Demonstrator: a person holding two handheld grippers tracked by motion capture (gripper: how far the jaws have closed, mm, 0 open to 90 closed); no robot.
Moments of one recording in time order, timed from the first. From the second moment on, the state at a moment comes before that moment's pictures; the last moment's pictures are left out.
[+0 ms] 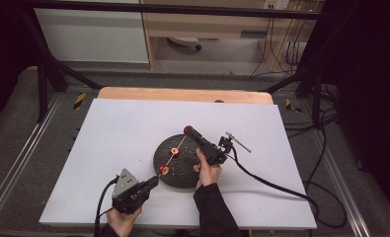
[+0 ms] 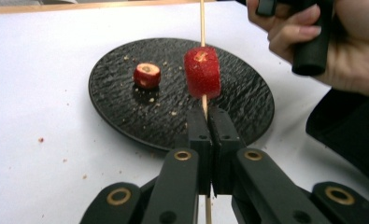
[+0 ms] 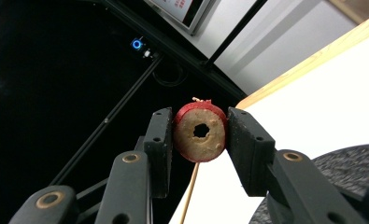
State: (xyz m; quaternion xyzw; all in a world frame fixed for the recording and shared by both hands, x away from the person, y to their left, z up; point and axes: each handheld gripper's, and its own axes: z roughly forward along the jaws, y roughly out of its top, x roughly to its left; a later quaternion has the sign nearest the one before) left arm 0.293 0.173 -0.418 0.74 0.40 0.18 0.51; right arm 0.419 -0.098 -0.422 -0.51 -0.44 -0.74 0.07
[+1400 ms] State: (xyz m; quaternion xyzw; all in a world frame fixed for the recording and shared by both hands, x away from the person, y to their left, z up) left arm 0.327 0.150 -0.417 0.74 0.41 0.16 0.51; right arm 0.391 -0.082 -0.445 -0.51 -0.49 -0.70 0.11
